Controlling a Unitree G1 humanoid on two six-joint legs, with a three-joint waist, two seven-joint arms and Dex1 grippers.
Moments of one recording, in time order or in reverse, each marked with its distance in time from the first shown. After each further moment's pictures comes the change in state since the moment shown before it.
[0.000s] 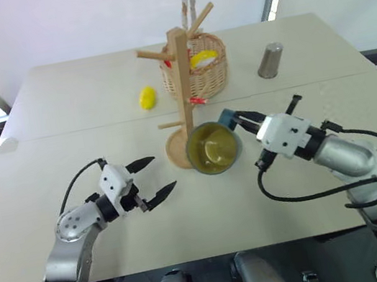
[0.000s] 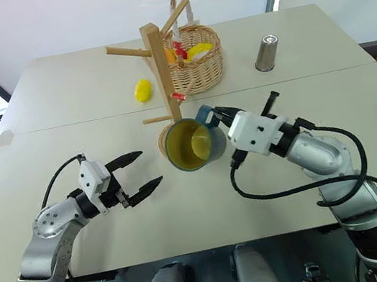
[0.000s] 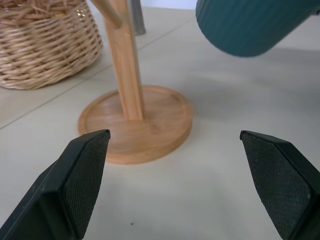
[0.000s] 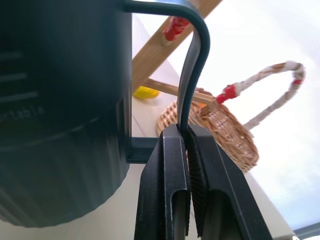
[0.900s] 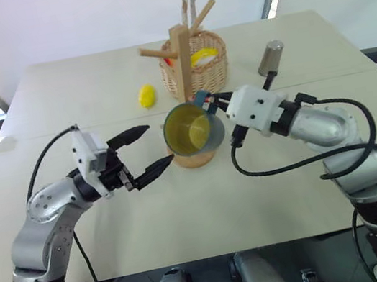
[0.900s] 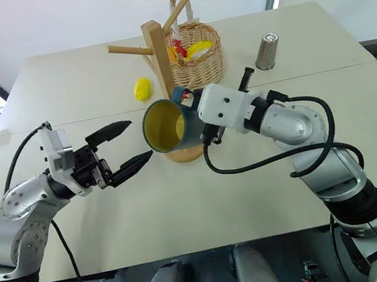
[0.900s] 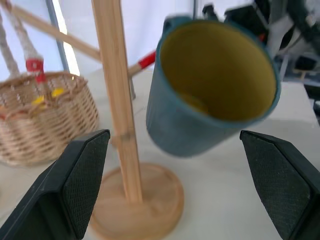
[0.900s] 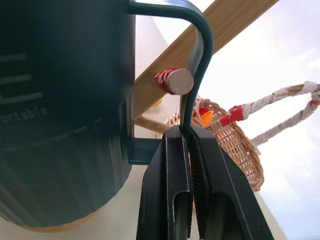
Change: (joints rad) left arm -0.143 0.082 0.108 -0.213 -0.286 0.261 0.015; right arm -0.264 0.022 0.133 0.013 -0.061 0.252 0.030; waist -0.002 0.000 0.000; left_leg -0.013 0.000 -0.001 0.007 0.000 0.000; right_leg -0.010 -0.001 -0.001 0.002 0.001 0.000
